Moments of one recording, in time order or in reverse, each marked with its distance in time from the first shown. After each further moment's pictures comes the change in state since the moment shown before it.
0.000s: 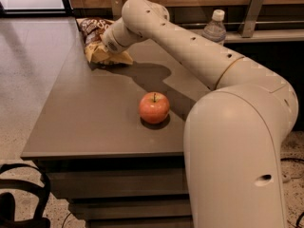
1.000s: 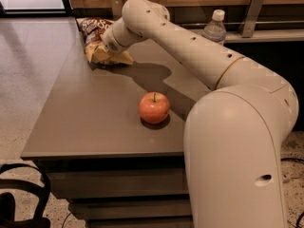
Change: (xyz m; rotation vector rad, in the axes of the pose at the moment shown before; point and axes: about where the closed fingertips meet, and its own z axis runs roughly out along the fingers) arm 0.000 0.000 0.000 0.000 0.000 -0.001
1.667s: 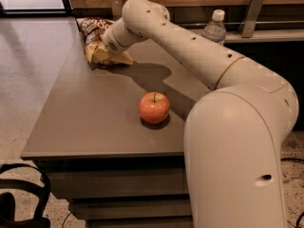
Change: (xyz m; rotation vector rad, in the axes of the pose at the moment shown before) arm 0.000 0.000 0.000 0.000 0.000 0.000
